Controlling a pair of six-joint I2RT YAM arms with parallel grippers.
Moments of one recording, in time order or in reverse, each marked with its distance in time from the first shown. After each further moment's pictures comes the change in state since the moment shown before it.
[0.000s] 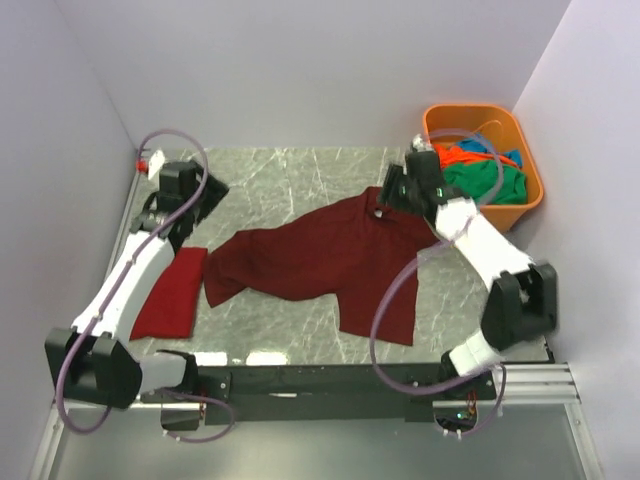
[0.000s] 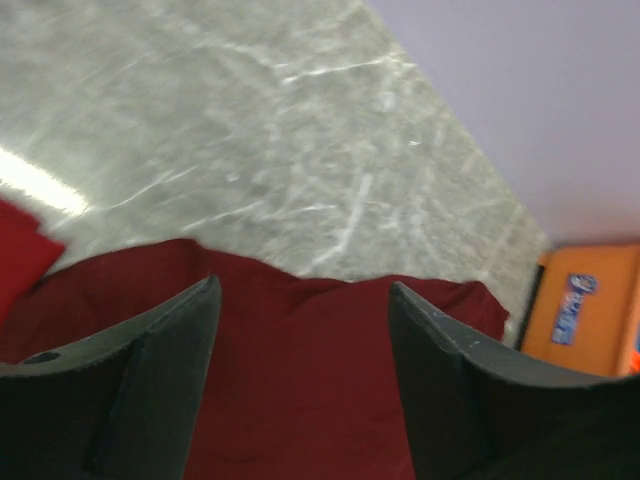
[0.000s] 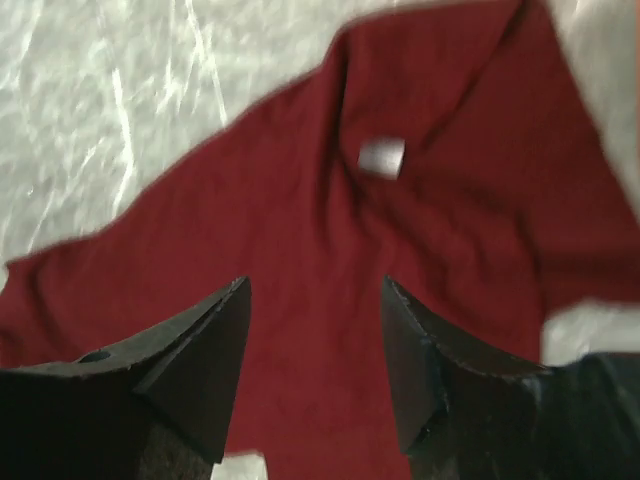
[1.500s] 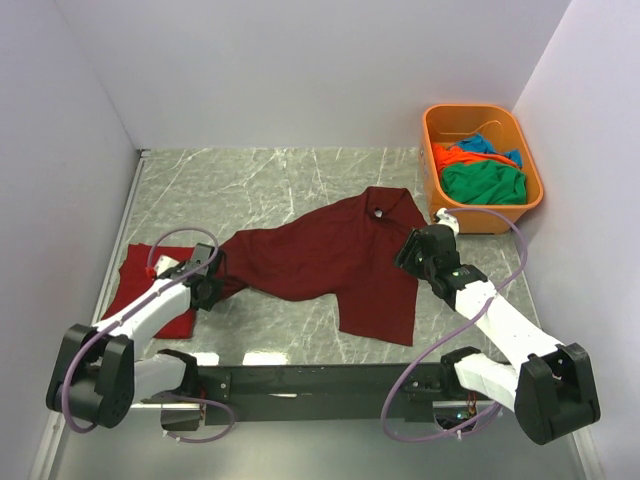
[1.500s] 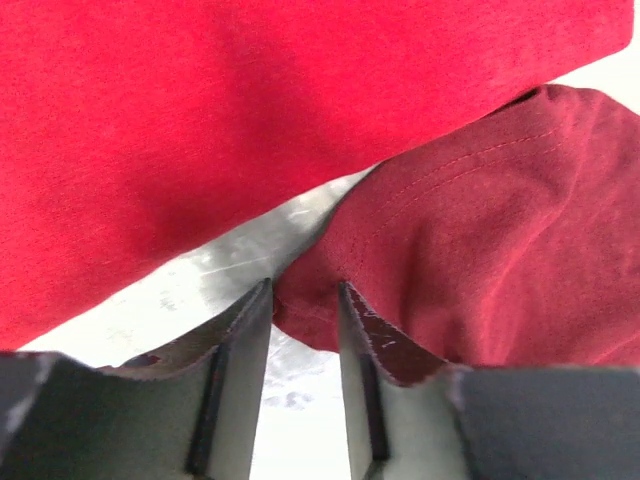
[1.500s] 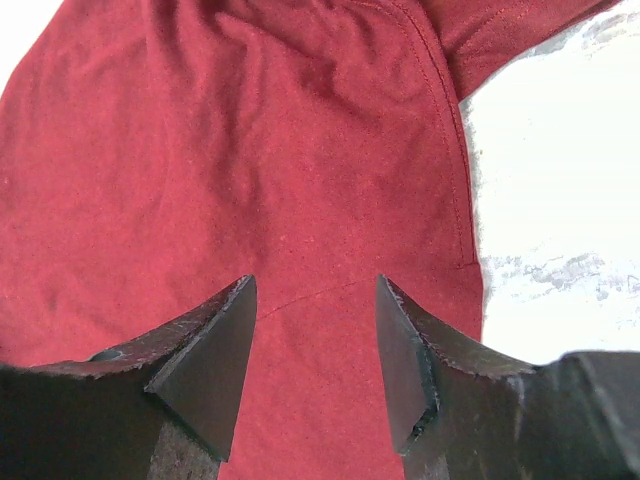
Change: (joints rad) left arm -0.094 -0.103 -0.629 -0.151 -0.196 -0.506; right arm 0.040 -0.538 -0.747 0.185 0.106 0.181
